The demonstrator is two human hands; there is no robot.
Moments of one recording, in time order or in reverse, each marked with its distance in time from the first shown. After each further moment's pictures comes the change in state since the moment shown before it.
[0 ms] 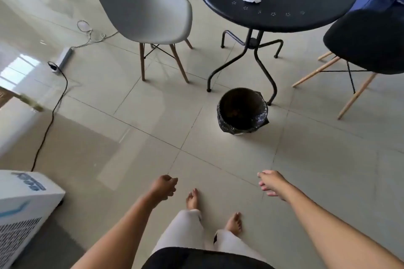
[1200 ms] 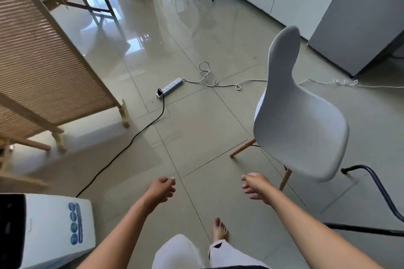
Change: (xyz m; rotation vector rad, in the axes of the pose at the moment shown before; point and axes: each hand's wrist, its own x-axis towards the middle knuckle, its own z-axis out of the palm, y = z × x) left_hand 0.233 0.123 -0.545 -0.589 0.332 -0.052; right_hand 0.096 -0.704 0.329 -0.427 -0.252 -0.293
